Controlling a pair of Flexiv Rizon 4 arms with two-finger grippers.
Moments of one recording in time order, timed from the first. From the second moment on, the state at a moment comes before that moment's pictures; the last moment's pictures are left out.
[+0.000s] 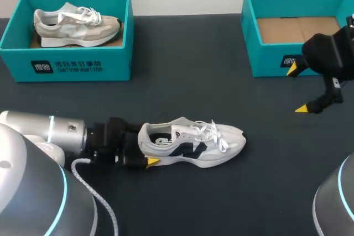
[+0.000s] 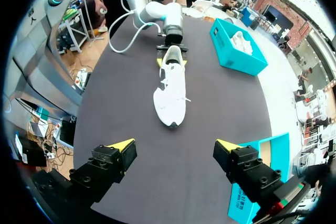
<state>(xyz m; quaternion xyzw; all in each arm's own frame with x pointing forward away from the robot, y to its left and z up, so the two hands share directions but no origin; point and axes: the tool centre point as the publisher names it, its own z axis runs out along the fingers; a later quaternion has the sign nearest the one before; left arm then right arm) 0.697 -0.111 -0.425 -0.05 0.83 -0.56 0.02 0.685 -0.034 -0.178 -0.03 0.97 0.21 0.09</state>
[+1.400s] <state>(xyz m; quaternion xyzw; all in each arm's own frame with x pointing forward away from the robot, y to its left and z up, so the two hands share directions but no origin) 0.697 -0.110 -0.426 -0.04 0.83 -0.56 0.01 0.693 0.042 -0.202 0.23 0.95 0.19 0.08</state>
